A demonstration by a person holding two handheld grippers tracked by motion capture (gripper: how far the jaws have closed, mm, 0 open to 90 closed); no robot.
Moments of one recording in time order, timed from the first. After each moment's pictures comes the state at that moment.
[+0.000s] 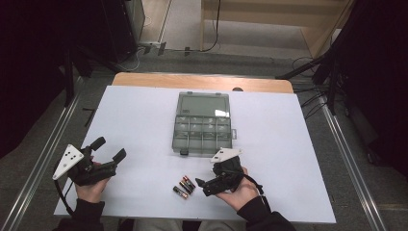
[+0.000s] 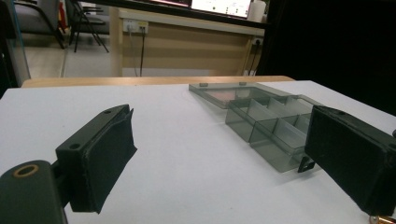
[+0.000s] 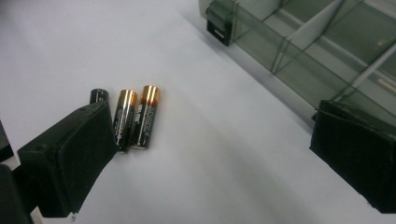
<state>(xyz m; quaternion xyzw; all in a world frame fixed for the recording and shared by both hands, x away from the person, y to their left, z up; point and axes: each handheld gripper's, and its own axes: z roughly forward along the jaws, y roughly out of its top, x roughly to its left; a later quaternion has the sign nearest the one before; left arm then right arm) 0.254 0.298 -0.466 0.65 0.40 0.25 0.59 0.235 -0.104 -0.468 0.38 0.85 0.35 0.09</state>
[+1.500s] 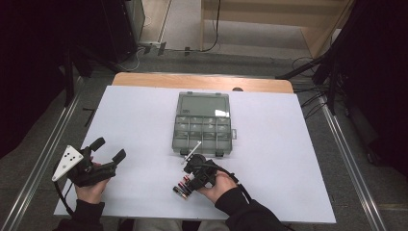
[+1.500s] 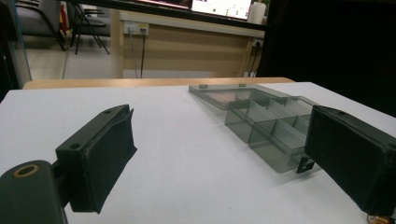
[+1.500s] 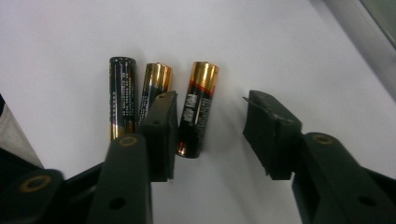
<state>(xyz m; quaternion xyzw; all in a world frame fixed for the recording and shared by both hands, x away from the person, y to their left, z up) 0.251 0.298 -0.465 0.65 0.40 0.26 0.59 0.261 -0.036 -0.476 0.34 0.92 0.18 0.00</state>
